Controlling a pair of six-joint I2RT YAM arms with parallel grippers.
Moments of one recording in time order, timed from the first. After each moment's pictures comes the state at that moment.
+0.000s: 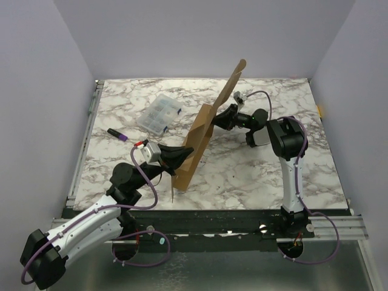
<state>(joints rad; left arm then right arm) -0.73 0.70 0.35 0.71 0.31 -0.18 0.24 2.35 1.18 1.52 -1.11 0.63</state>
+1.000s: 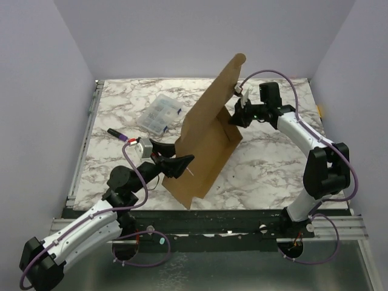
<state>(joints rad) -0.73 0.62 0.33 0.64 0.21 -0.40 0.25 1.68 1.27 -0.24 -0.76 -0.38</state>
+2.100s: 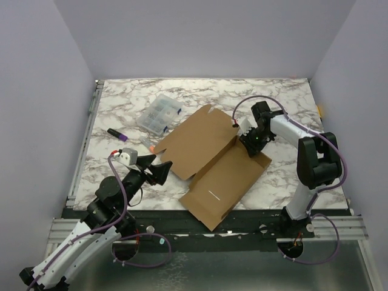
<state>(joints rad) -0.73 0.18 0.35 -0.14 -0.16 -0.36 0.25 1.80 1.24 -0.81 -0.25 -0.64</state>
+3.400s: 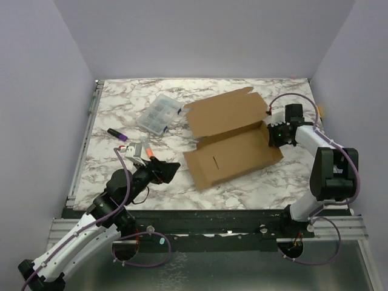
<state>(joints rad) -0.73 0.30 0.35 -0.15 -0.09 -0.68 0.02 1.64 1.00 -0.45 -0.24 -0.43</state>
